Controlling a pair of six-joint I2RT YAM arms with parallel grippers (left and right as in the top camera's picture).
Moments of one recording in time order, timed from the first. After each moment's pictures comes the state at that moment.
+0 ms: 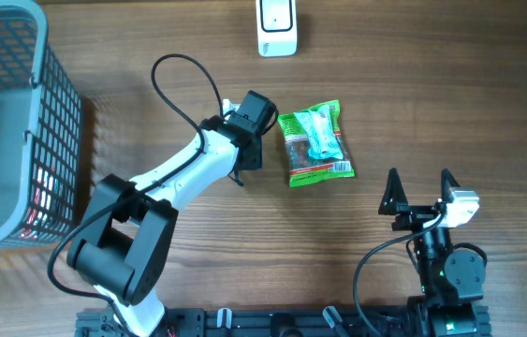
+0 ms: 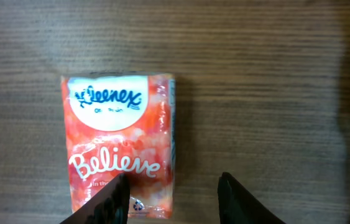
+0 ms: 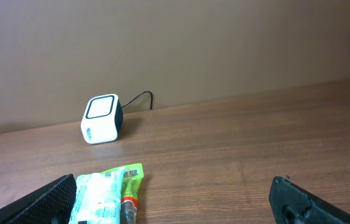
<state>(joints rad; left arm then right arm) -0.54 1.86 1.18 -0.65 -0.22 -0.53 0.09 0.03 0.01 0.01 0.05 0.19</state>
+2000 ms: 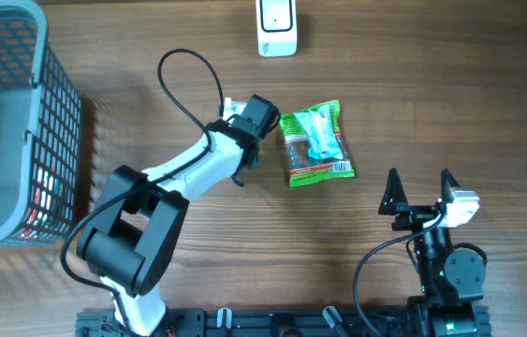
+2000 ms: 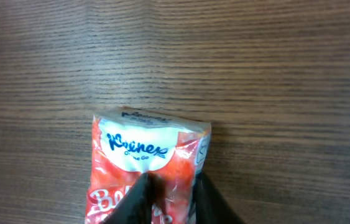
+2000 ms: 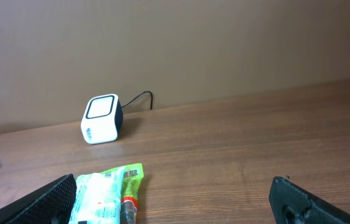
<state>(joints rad) -0.55 1.91 1.16 -0.57 -0.39 -0.47 0.09 0.03 0.01 0.01 0.05 0.19</state>
